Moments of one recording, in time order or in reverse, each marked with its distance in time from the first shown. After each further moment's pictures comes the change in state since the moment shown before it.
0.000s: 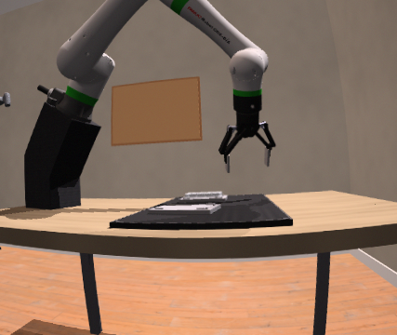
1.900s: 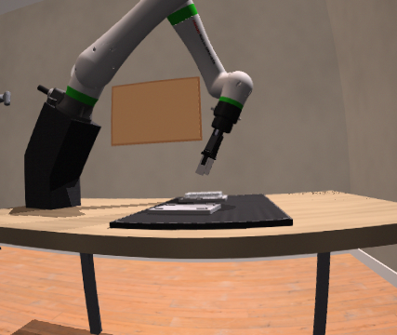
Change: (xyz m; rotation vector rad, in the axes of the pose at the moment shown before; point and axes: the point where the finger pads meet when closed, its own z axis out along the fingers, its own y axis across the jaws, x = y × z) arm -0.057 0.151 0.030 -0.670 -0.007 -1.106
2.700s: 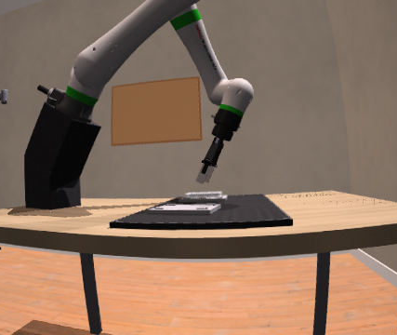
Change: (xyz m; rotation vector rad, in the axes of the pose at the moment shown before) arm 0.012 0.000 0.026 0.000 0.000 0.000
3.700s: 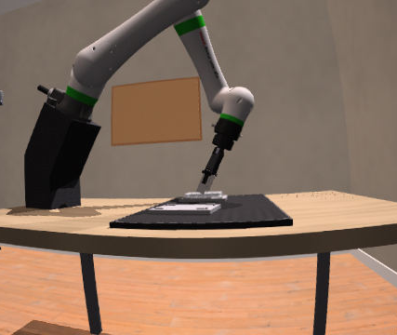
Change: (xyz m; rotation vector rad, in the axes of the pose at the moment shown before) arm 0.014 0.000 0.031 0.000 0.000 0.000
